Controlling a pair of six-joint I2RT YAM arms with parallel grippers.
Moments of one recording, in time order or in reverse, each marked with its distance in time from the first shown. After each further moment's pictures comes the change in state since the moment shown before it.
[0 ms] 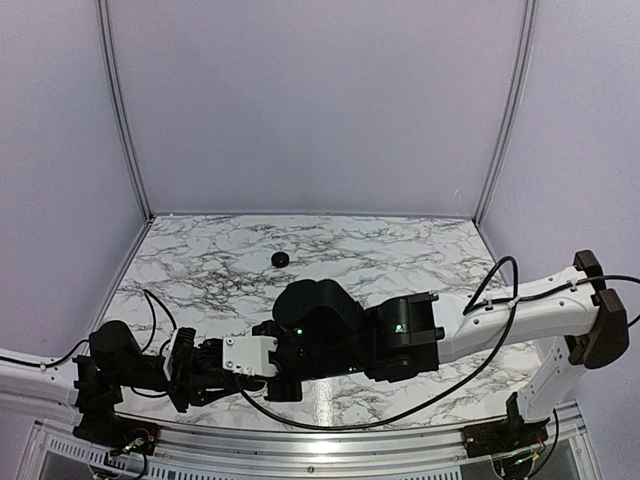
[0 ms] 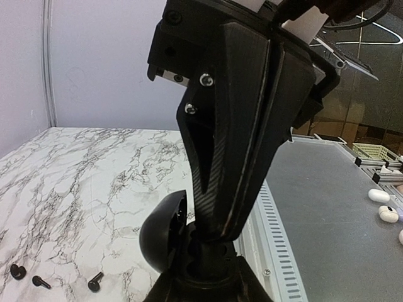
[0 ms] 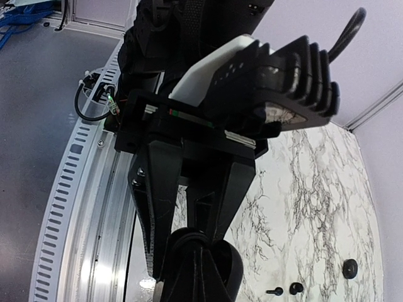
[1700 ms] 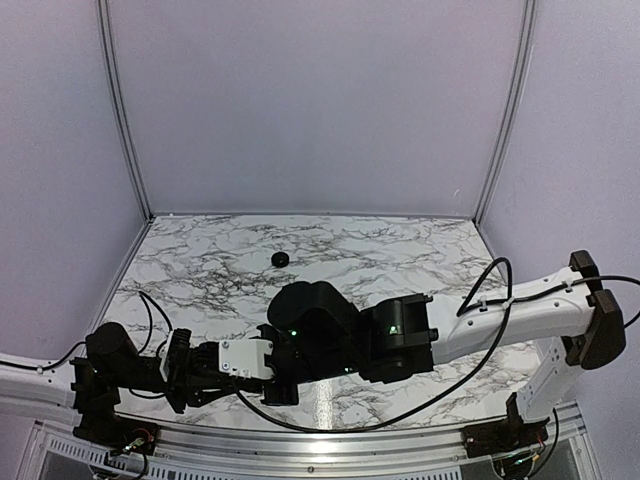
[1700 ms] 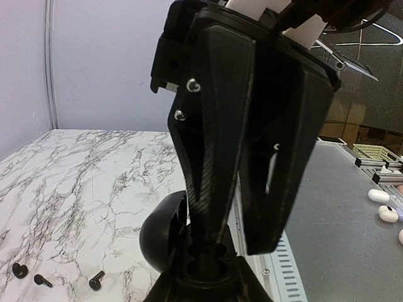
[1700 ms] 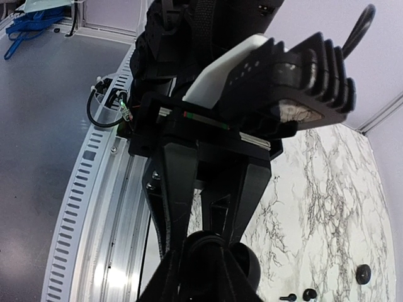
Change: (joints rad) left arm -0.001 -0.055 -0.017 -0.028 -0.003 0.000; right arm 0.000 0.025 0.014 0.006 -0.040 0.020
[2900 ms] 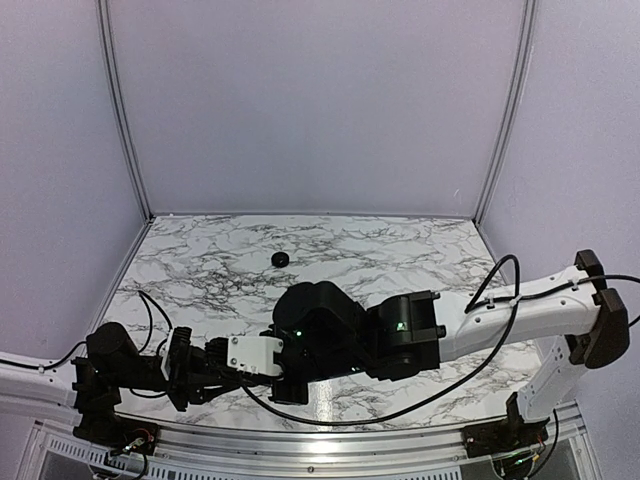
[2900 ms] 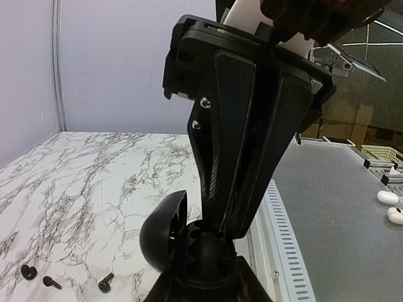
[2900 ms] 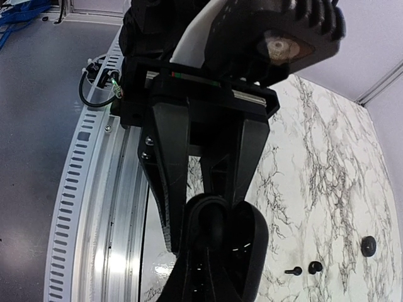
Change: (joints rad) left arm 0.000 0.024 0.000 0.030 -0.037 0.013; right arm -0.004 -0.031 -0.011 -0.086 0.045 0.073
